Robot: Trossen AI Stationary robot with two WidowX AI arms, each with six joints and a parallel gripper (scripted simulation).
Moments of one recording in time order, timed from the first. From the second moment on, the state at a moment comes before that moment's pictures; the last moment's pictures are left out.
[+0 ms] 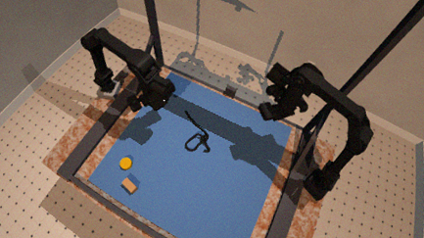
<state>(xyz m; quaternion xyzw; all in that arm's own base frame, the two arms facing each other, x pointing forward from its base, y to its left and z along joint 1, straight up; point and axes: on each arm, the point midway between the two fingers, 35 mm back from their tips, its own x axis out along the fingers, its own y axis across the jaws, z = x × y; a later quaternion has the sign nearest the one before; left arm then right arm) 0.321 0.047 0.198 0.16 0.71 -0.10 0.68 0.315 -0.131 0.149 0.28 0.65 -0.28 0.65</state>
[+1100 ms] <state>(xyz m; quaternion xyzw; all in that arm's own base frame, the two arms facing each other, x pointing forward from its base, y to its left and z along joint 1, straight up) 0.403 0.213 0.178 0.40 0.76 0.19 0.48 0.315 -0.131 0.149 0.28 0.65 -0.28 0.65</state>
